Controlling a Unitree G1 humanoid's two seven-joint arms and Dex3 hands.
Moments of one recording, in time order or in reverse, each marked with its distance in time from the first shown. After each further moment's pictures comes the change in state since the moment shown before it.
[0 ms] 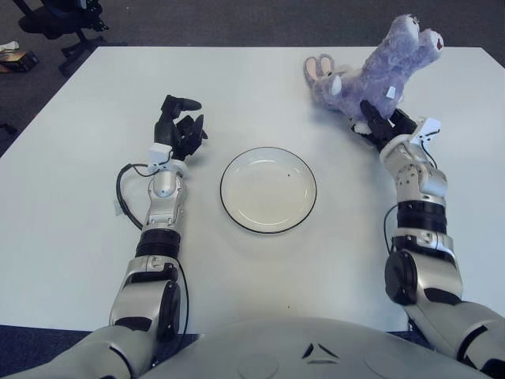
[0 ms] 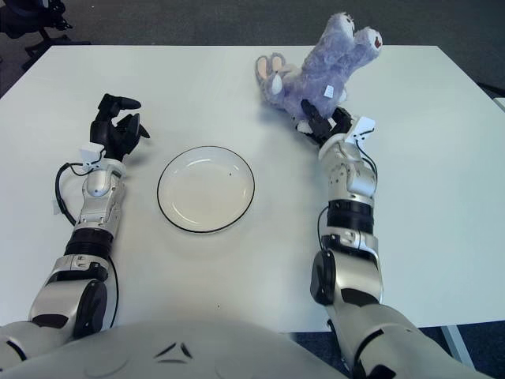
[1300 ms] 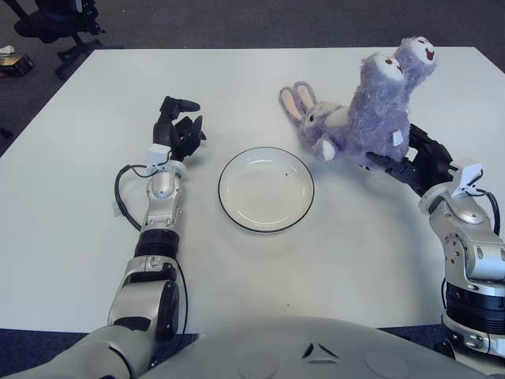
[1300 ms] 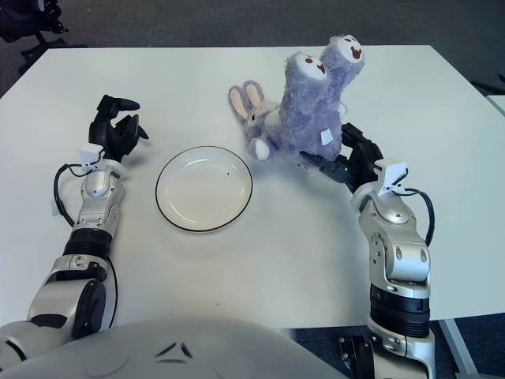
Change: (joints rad) left arm -0.006 0.005 0.001 0.023 0.000 -0.003 -0.001; right arm 0.307 -0.151 0.053 -0.332 -0.099 -0.108 0.314
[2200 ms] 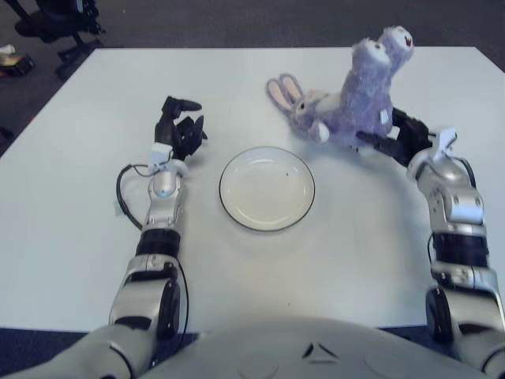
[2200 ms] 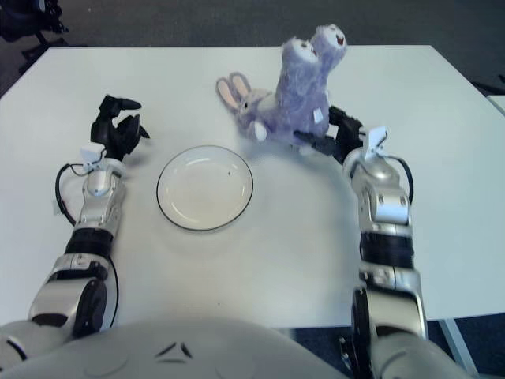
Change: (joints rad) left arm 0.002 -0.009 -0.008 -0.021 0.002 0.001 0.000; right arm -0.502 -0.086 0.100 0.800 -0.104 -0.231 0.230
